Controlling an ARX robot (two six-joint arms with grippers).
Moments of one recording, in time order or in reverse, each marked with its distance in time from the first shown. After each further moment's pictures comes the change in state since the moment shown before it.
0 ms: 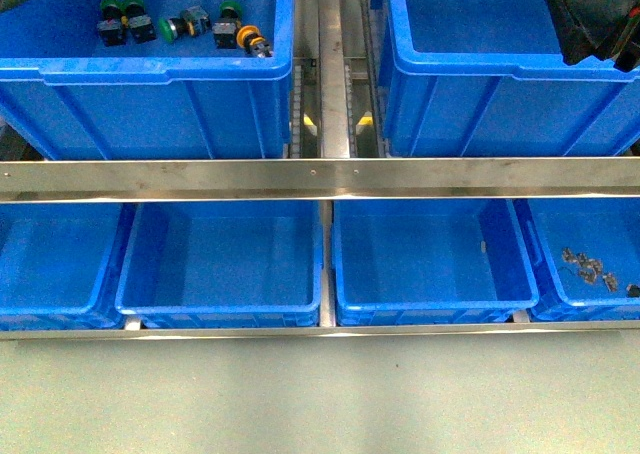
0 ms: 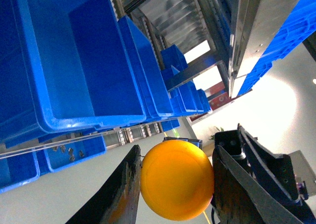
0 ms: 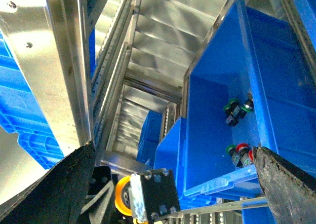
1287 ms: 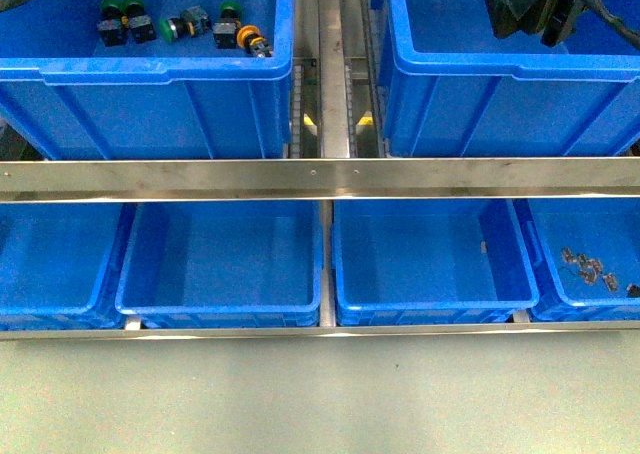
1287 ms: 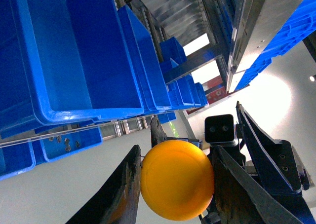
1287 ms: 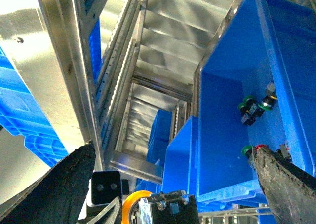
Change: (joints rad) left arm 0.007 0.010 0.031 -0.061 0.040 -0.008; right arm 0.081 0.100 0.133 0.000 0.055 0.031
